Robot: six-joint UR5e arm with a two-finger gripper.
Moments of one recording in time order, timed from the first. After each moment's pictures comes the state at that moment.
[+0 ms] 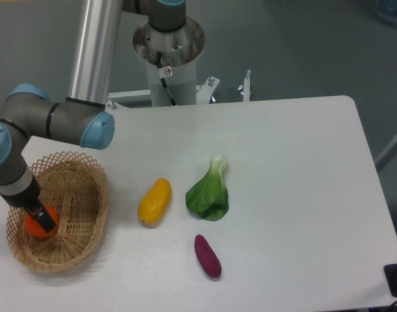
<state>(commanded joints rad) 1.72 -2.14 -1.60 -0.86 1.59 0.55</state>
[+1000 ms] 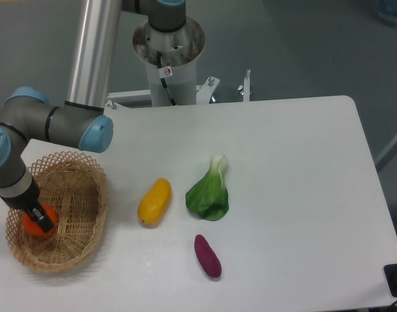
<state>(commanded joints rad) 1.72 -2.14 -1.58 -0.85 1.60 0.55</state>
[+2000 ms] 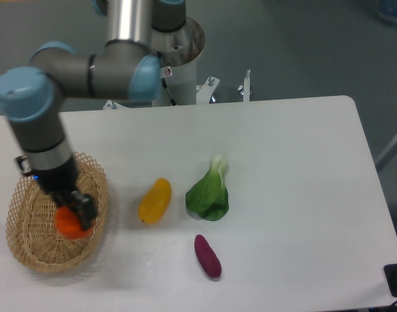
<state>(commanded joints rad) 2.08 -1.86 -1.52 -1.01 1.58 0.76</state>
